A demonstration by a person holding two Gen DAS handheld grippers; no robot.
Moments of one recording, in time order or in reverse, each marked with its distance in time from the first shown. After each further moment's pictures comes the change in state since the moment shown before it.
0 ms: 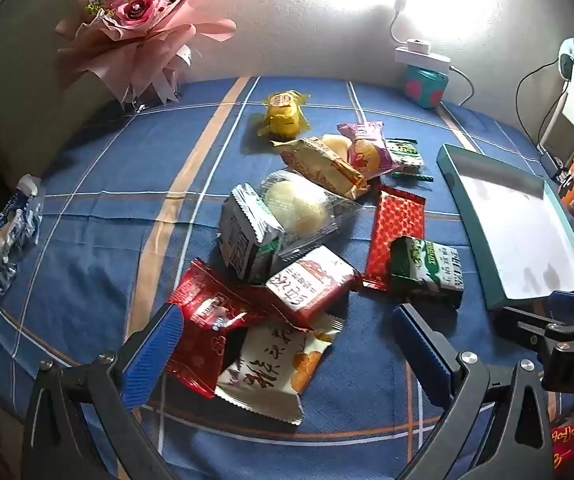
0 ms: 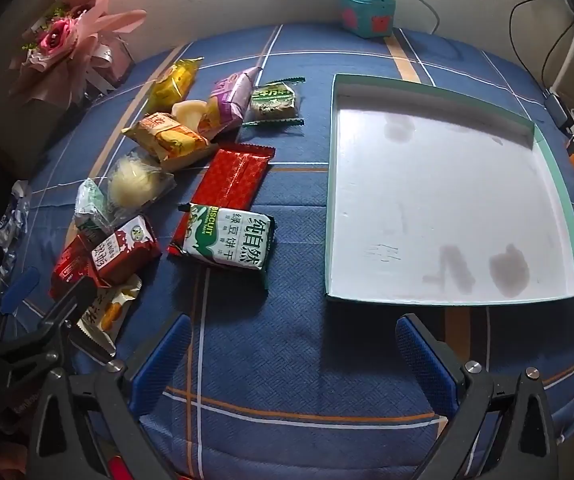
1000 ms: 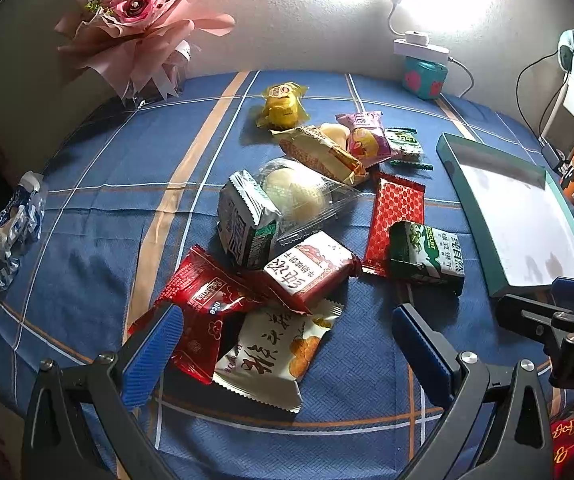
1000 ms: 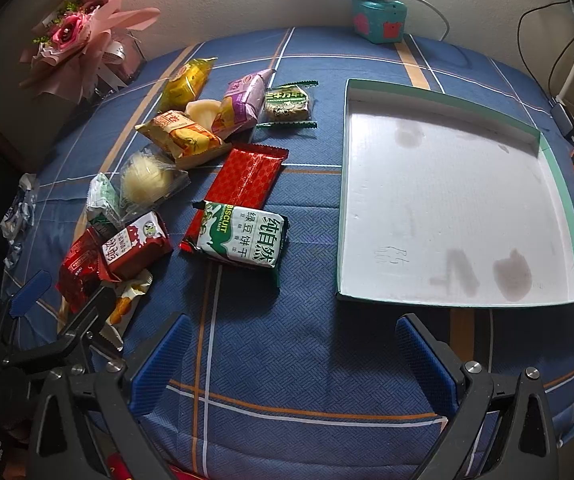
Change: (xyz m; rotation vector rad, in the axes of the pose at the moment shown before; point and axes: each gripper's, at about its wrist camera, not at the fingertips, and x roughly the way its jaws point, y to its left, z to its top) left arm 0.001 -0.002 -0.007 0.015 0.025 0.023; right arm -0.006 0.004 -0.001 -0.051 -0.014 0.015
